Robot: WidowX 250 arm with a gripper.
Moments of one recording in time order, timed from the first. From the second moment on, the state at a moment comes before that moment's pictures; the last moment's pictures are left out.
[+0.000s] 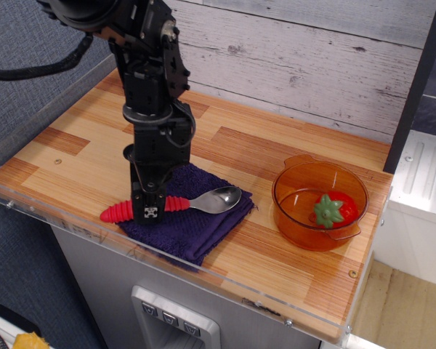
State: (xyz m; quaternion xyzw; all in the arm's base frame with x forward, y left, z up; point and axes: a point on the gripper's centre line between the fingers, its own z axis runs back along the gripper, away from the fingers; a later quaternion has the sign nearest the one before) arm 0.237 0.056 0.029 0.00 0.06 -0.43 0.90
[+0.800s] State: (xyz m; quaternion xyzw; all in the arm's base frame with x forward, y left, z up) arm 0.243 0.059 0.061 0.00 0.05 -0.39 0.92
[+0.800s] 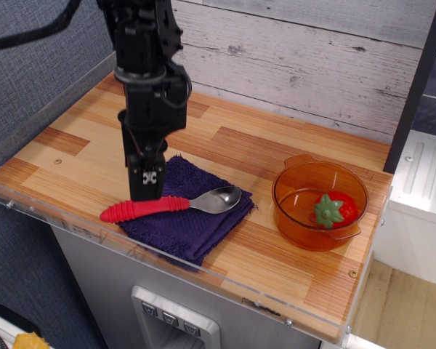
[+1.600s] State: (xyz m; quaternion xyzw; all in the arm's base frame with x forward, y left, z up) arm 0.262 0.116 0.087 0.03 0.01 -0.05 1.00
